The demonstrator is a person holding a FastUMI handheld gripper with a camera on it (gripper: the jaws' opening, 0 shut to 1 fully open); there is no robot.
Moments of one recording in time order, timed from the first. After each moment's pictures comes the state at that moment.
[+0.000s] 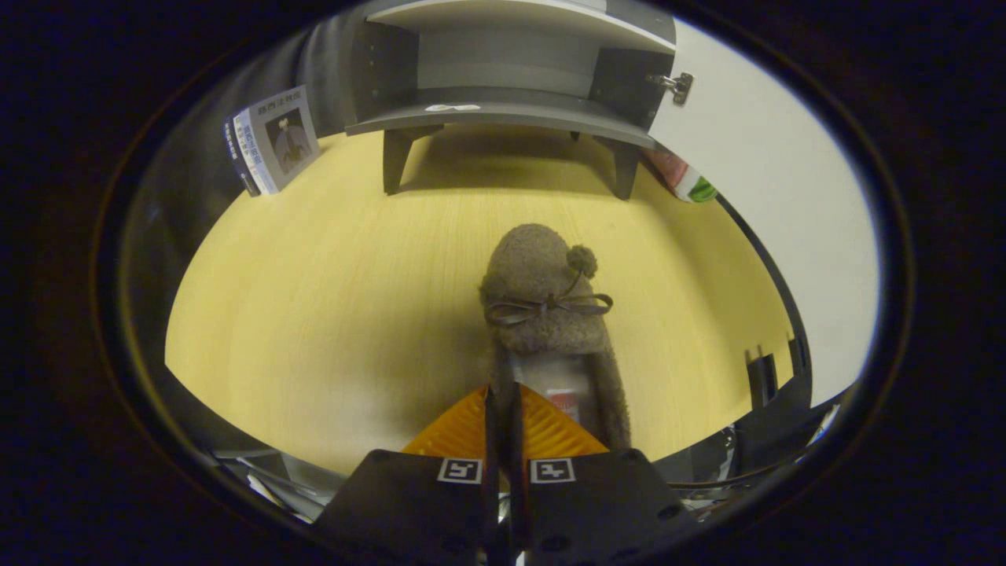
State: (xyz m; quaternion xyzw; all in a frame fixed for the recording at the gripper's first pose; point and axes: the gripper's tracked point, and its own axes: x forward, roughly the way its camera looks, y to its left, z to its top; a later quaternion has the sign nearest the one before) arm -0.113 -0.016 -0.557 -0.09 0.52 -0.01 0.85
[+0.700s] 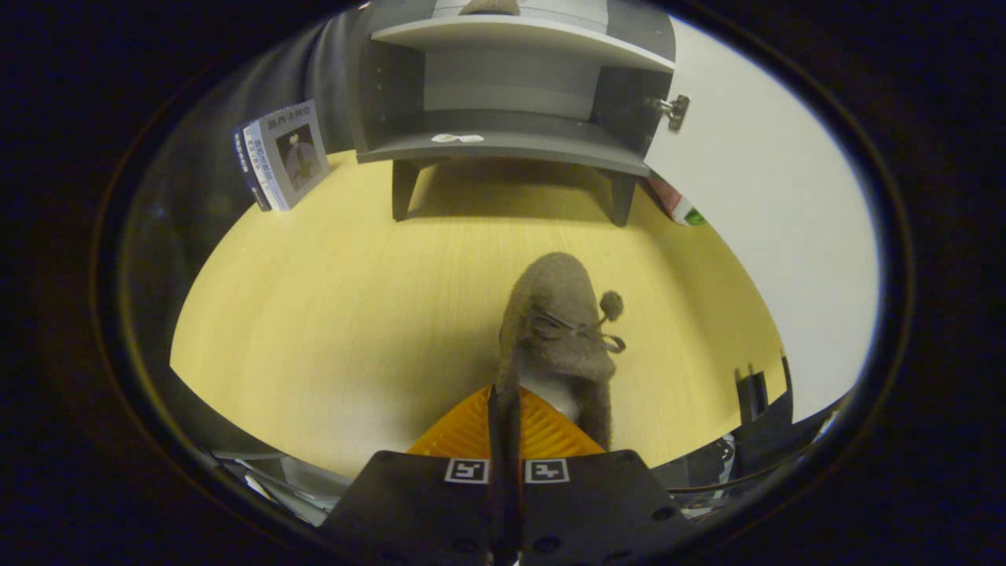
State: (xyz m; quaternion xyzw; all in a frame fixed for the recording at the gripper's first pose) arm -0.094 -0.010 -0.522 -0.09 0.47 0.01 0.88
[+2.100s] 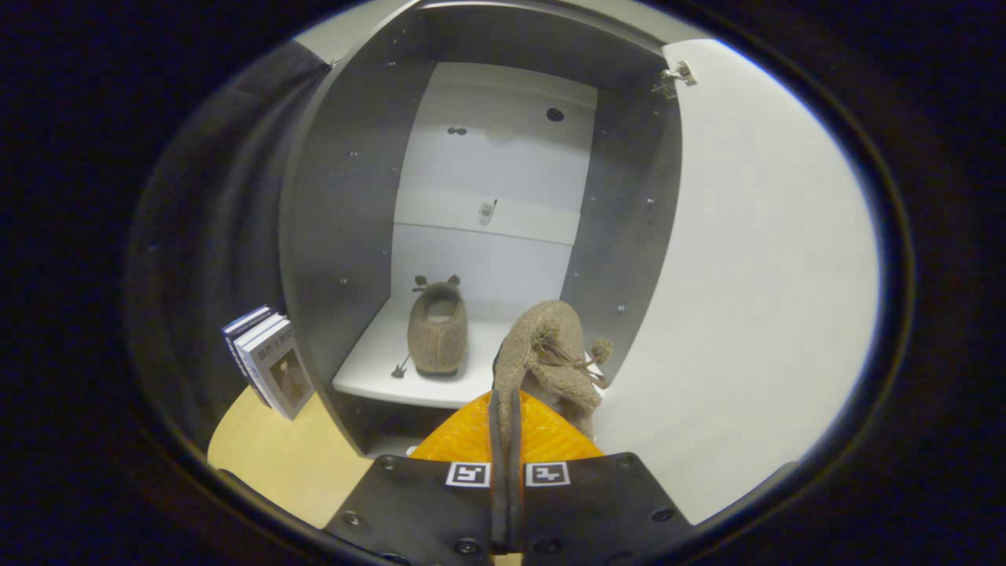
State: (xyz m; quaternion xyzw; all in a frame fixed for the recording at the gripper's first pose) arm 0.153 0.006 -0.171 -0.11 0.18 -0.01 0.98
